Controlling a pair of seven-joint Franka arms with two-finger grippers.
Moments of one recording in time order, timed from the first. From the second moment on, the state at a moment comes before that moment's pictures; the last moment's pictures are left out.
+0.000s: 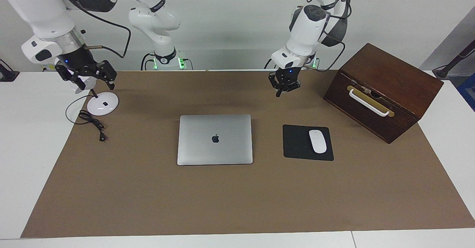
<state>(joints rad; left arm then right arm) -0.42 -0.21 -0.06 -2.22 -0.16 2.14 -0.11 -0.08 -0.02 -0.02 -1.65 0.01 1.65 -0.06</state>
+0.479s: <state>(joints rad) -0.25 -0.21 -0.06 -2.07 -0.08 1.99 -0.10 -0.07 -0.04 -0.02 -1.67 0.01 1.65 -0.06</state>
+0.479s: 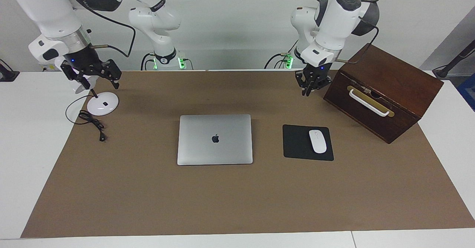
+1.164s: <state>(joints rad) -0.03 -0.10 -0.06 -1.78 -0.03 1.85 -0.09 -0.07 -0.04 -0.02 -1.68 0.01 1.65 -0.06</state>
